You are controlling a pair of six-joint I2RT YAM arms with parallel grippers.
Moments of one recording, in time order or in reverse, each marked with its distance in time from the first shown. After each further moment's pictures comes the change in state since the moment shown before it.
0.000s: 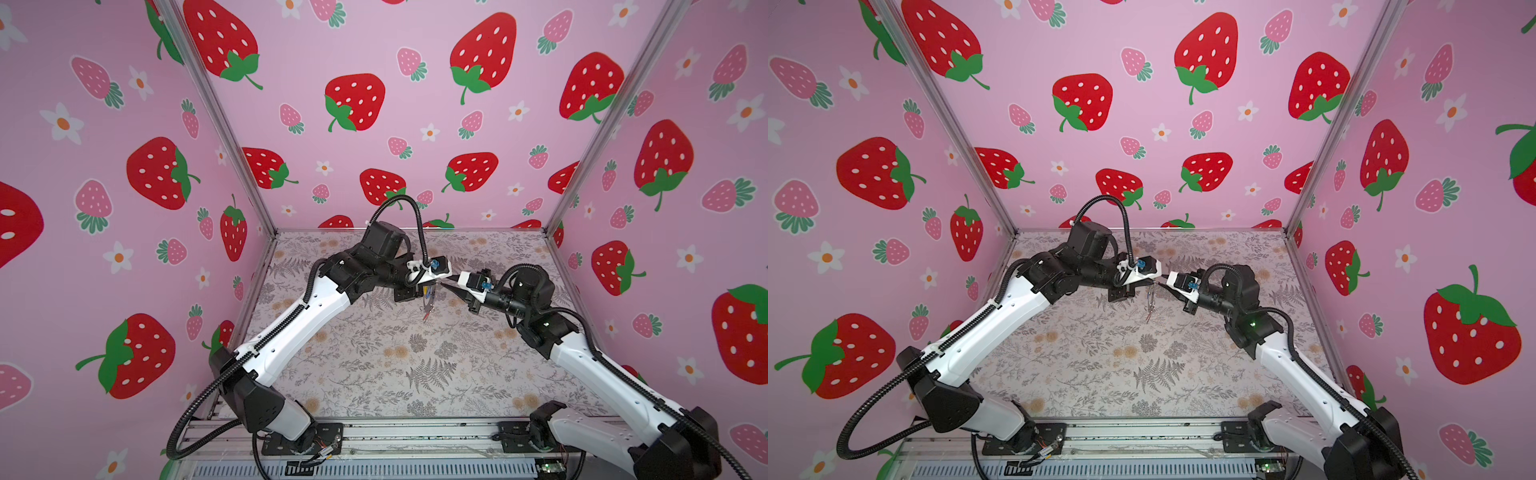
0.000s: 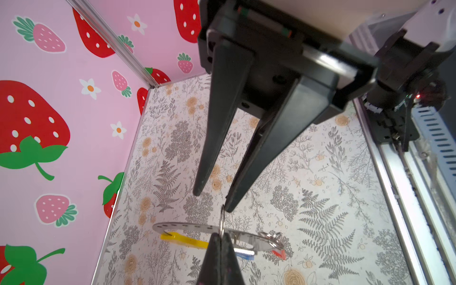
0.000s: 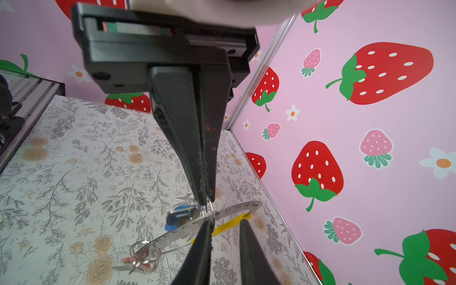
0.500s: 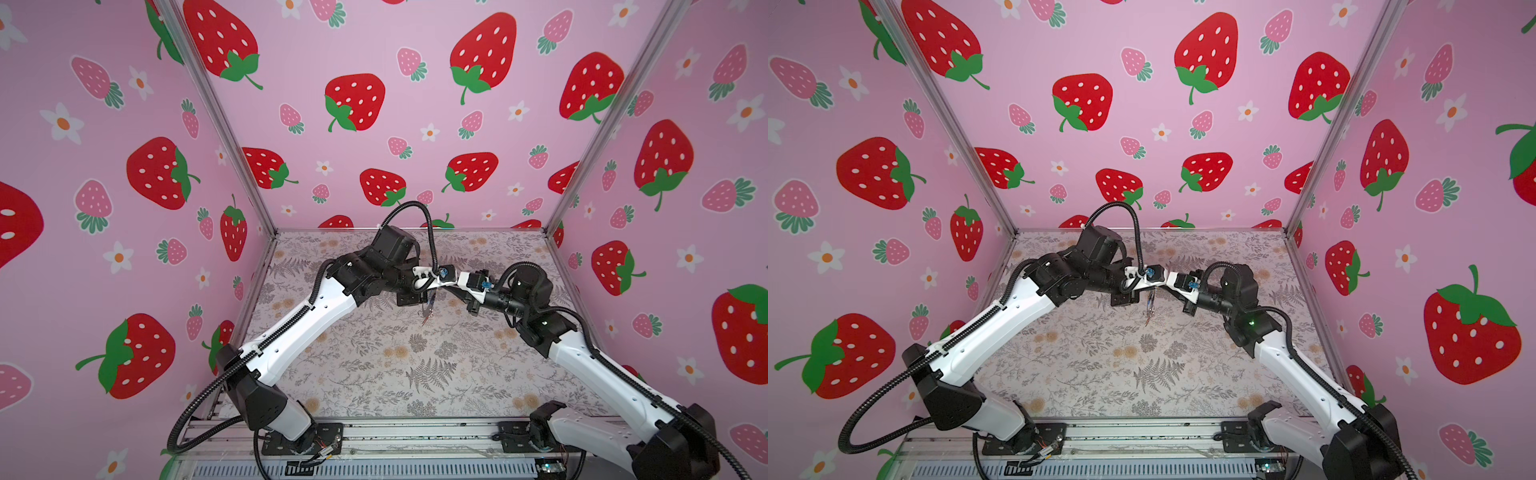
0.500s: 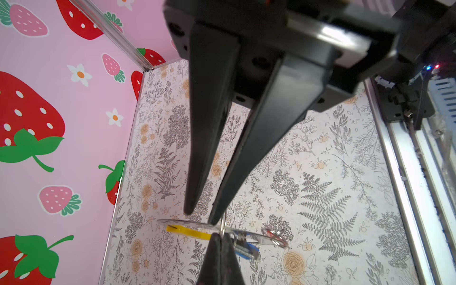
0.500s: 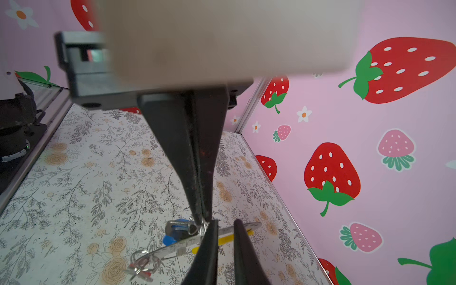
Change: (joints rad) left arm -0.051 0.014 0.031 -0.055 -0.097 0.016; right arm -0.001 0.020 0.000 0.016 -0.049 0.036
